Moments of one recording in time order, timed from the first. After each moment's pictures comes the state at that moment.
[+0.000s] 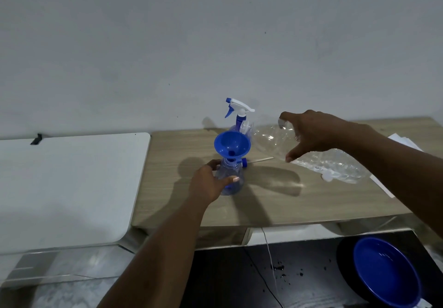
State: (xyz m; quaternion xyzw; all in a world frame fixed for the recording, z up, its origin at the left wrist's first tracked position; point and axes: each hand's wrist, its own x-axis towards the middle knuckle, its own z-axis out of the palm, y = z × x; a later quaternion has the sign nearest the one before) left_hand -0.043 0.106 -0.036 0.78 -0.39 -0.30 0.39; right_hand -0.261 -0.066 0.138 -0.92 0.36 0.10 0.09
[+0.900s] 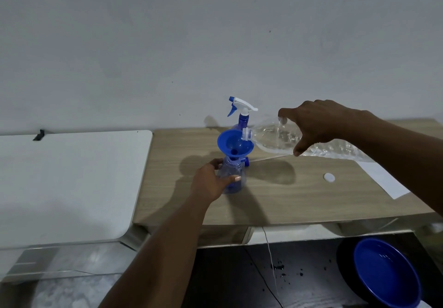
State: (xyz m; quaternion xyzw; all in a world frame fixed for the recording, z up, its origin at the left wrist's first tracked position) left_hand -0.041 0.104 -0.040 0.78 -0.40 -0.29 0.39; right_hand -0.243 -0.054 0.169 -0.94 0.32 0.15 -0.05
